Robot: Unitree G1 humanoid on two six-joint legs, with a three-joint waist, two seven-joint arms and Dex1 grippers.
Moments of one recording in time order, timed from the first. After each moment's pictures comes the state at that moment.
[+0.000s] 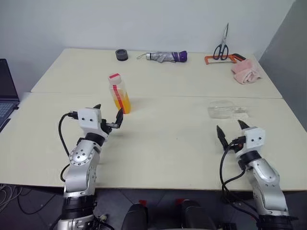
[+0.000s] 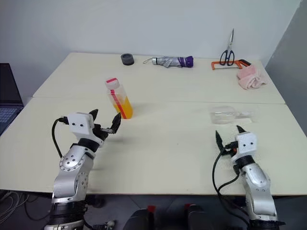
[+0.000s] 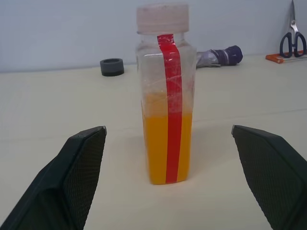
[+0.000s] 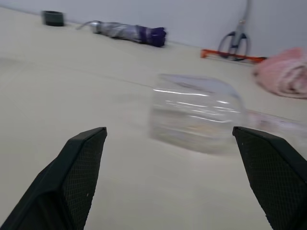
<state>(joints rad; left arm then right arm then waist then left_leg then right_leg) -0.22 0.29 0.20 -0.10 -0.22 0.18 -0.25 0.02 -0.34 -0.10 -0.22 0.23 0.06 0.43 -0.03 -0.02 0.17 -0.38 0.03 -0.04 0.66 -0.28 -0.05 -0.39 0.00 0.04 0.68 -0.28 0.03</state>
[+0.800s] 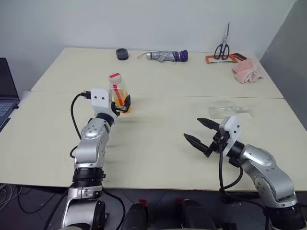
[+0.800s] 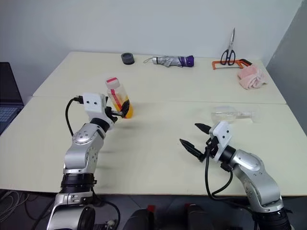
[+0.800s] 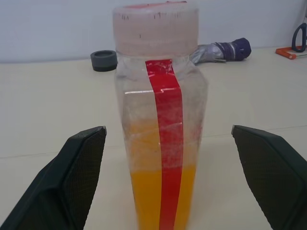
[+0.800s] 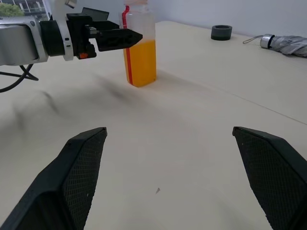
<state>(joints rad) -0.51 0.29 0.16 0.12 -0.17 0.30 -0.20 -0.10 -0.47 0.03 -0.43 0.44 0.39 0.64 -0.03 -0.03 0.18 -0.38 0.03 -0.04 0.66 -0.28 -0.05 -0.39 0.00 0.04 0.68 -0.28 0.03</state>
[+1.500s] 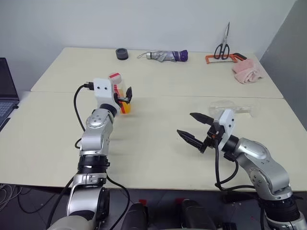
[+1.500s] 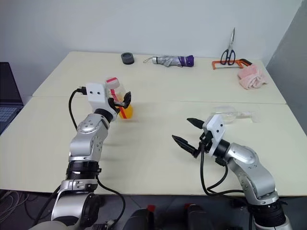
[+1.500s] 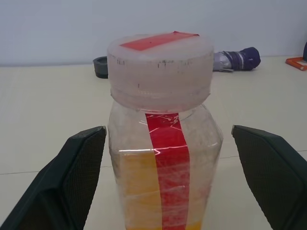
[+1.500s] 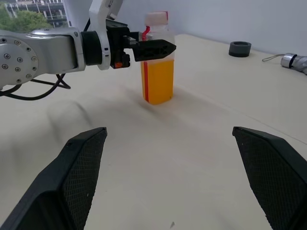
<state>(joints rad) -0.63 0.27 0.16 0.24 -0.16 0.30 -0.17 -0.20 -0.46 0.06 -0.44 0.46 0.43 0.65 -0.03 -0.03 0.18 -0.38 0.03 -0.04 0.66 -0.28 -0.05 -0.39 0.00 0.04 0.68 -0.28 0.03</state>
